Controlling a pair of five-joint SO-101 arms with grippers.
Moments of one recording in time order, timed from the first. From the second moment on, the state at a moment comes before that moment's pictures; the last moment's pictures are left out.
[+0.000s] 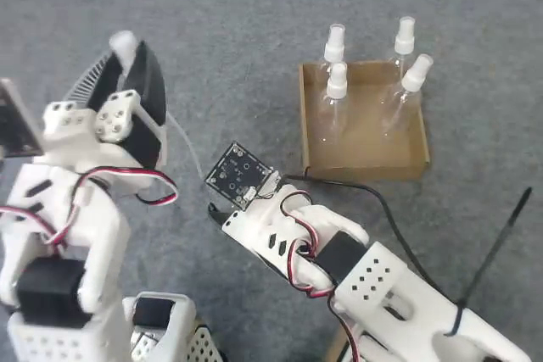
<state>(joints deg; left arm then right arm) -1.1 -58.2 19.5 61.6 20.4 -52.9 -46.9 57.0 33.6 7.2</state>
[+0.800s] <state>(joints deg) -0.4 -57.9 31.0 63.3 23.8 -51.1 -47.8 60.2 32.0 6.9</state>
